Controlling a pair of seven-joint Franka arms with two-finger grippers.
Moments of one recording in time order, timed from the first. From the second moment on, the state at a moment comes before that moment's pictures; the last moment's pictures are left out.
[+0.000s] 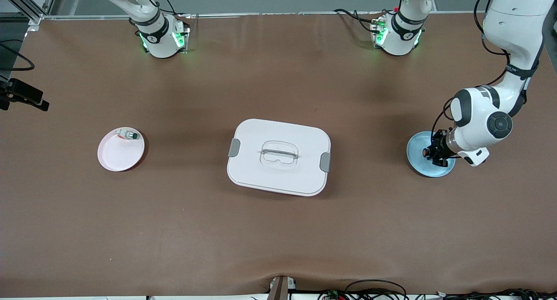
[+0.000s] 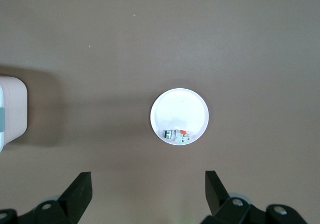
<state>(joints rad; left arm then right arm) 0.16 0.43 -0.06 -2.18 0.03 2.53 -1.38 0.01 0.09 -0.10 -1.39 0.02 1.45 -0.05</state>
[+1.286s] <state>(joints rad) 0.16 0.42 -0.07 -2.17 0.03 2.57 -1.38 0.01 0.09 -0.10 -1.40 0.02 1.47 -0.05</state>
